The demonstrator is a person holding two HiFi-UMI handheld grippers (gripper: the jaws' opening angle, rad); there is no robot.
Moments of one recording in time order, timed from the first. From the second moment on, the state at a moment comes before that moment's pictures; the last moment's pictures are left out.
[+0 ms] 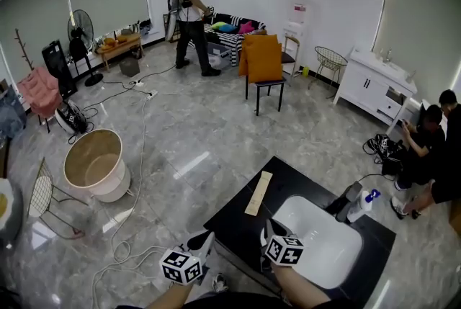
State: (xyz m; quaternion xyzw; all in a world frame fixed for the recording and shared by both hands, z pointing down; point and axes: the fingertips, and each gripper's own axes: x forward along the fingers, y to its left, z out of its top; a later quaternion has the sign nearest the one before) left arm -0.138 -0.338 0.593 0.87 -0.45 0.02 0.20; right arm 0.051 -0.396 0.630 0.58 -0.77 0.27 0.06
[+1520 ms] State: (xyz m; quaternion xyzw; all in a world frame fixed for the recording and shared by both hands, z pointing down) left arm -0.055 -0.155 0.594 0.83 -0.52 0.02 0.18; right arm 0.095 -0.200 0.579 0.46 -0.87 0.16 0.09
